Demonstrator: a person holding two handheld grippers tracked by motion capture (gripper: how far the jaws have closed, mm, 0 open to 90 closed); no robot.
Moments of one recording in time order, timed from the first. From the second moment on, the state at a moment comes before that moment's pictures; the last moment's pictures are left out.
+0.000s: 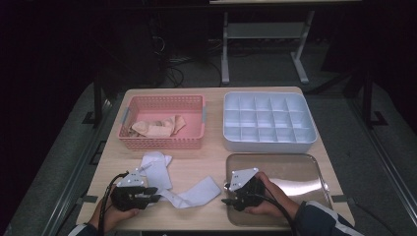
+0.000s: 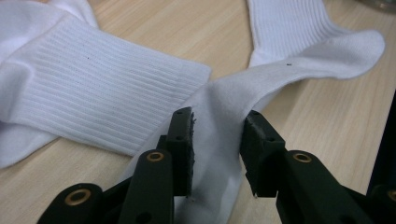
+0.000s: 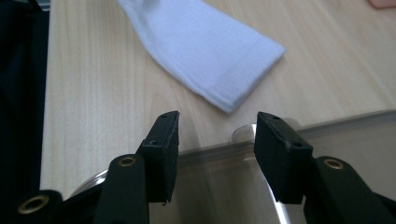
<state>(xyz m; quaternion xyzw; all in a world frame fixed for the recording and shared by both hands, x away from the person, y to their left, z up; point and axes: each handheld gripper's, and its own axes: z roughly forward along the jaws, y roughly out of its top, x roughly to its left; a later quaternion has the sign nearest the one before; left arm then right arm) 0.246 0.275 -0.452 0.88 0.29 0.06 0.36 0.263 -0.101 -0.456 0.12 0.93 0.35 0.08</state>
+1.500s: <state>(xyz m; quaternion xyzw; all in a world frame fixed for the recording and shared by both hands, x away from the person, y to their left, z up) 0.232 0.295 -0.451 0.89 0.30 0.08 0.33 0.283 -0.036 -0.464 0.07 0.93 0.36 0.06</state>
